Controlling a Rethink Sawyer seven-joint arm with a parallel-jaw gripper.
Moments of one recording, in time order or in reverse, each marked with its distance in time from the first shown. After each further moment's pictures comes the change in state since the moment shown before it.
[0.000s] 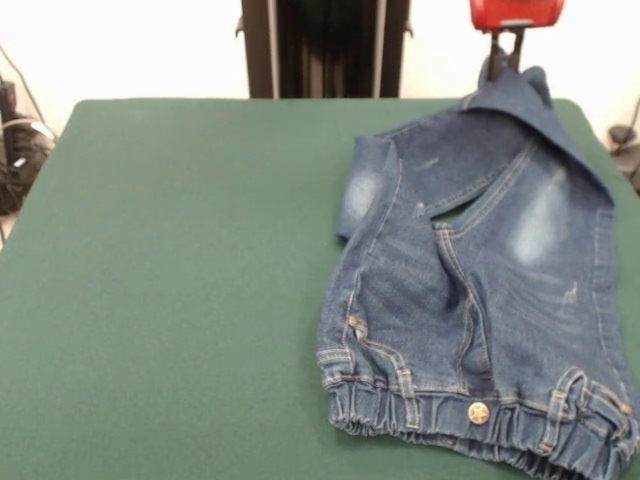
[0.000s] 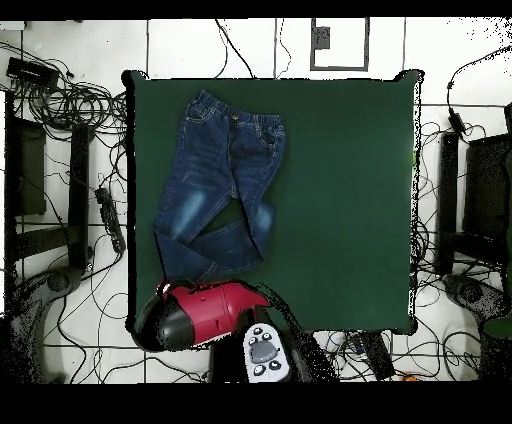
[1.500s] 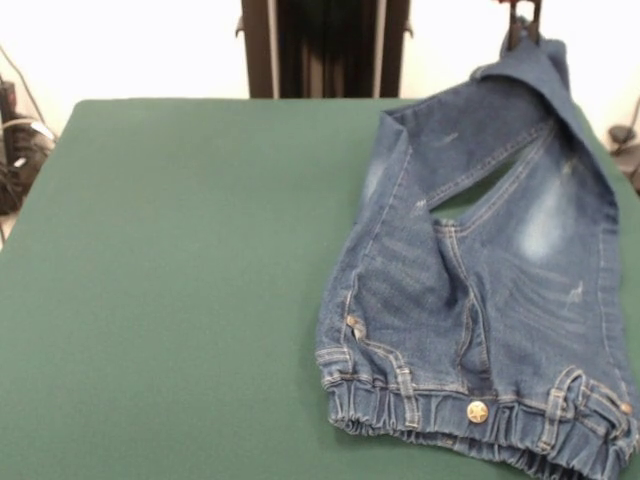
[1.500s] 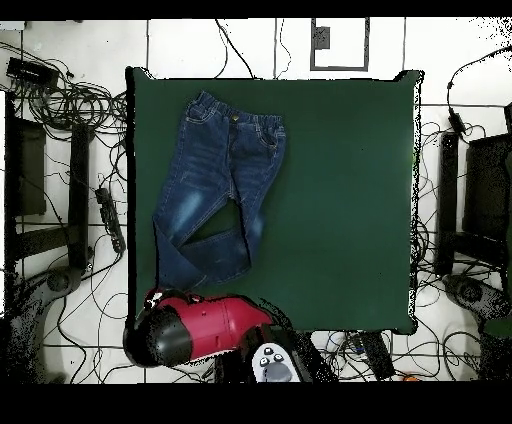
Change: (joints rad) arm -0.075 -0.106 0.111 0.130 0.135 -0.010 0.000
